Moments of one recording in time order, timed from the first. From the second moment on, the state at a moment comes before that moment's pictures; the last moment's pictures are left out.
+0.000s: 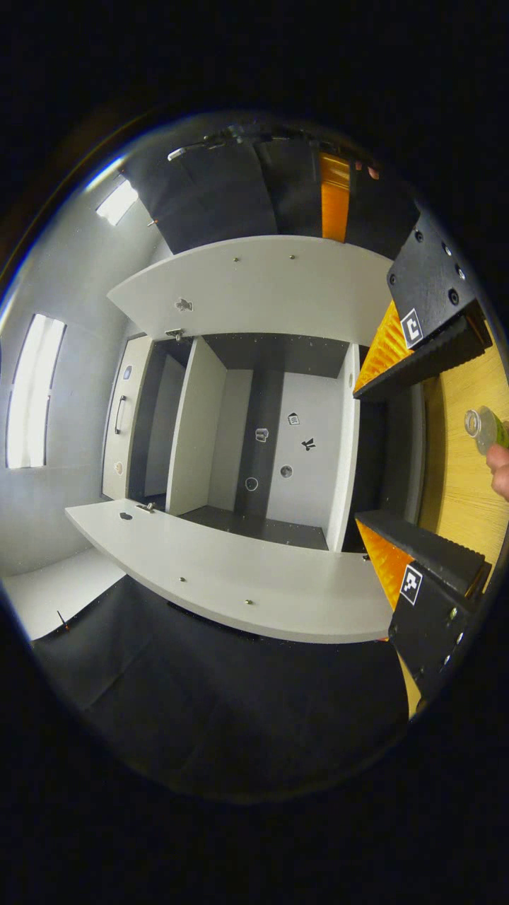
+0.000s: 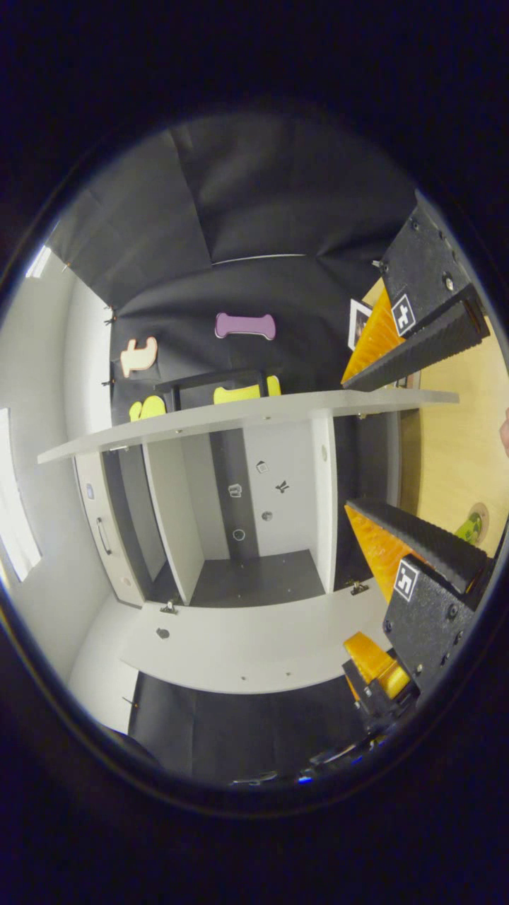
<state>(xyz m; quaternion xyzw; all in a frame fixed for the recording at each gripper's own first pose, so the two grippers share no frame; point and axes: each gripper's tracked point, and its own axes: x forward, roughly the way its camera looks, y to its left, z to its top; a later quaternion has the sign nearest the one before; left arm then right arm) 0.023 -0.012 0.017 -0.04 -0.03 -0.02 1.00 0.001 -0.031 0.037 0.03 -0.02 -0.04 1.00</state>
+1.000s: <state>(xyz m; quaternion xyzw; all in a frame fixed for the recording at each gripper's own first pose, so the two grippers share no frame) 0.009 0.051 -0.007 -0.01 0.02 0.07 1.00 -0.012 -0.065 0.071 0.01 -0.05 -0.03 1.00</state>
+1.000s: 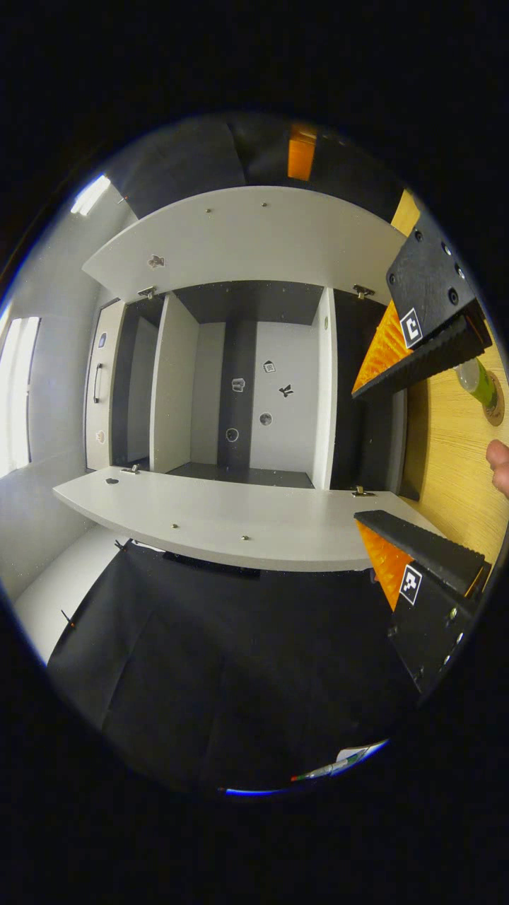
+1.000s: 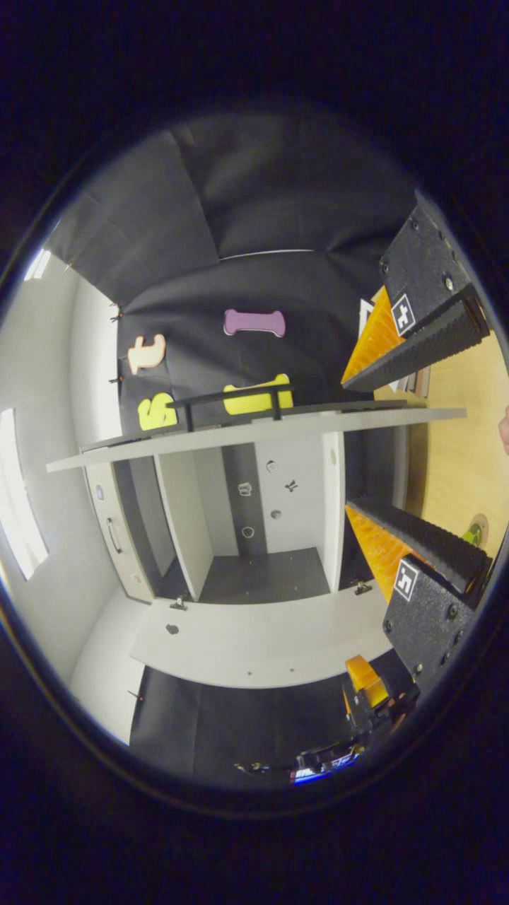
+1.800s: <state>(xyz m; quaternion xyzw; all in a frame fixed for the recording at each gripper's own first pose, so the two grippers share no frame) -0.001 0.050 -0.023 -0.01 0.04 0.08 1.00 0.000 -0.215 0.136 0.04 -0.06 -0.19 0.98</state>
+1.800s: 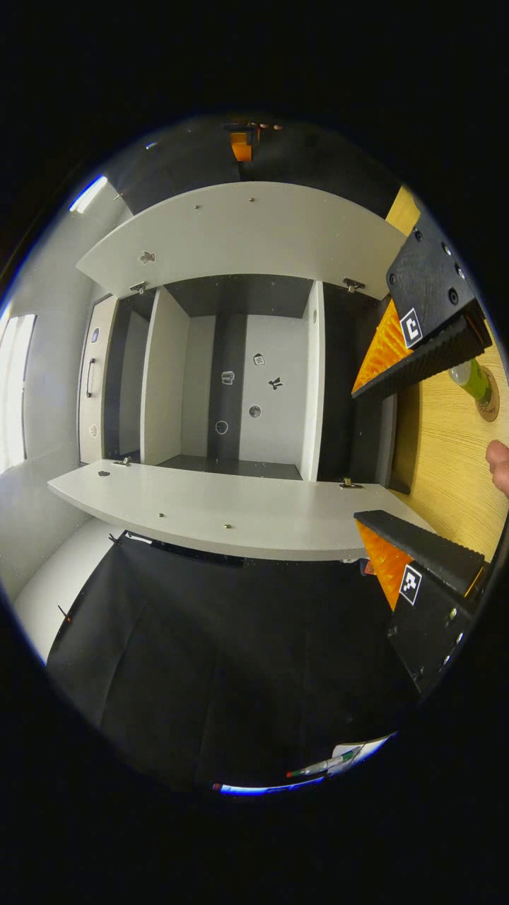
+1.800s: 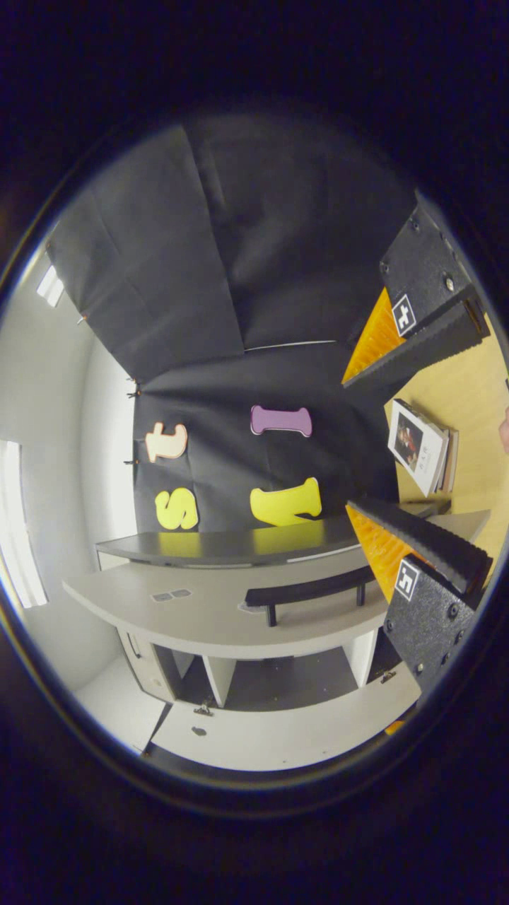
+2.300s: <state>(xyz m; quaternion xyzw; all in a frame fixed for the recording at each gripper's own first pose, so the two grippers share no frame) 0.000 0.037 -0.029 -0.01 0.04 0.07 1.00 0.030 -0.199 0.135 0.04 -0.05 -0.16 0.99</state>
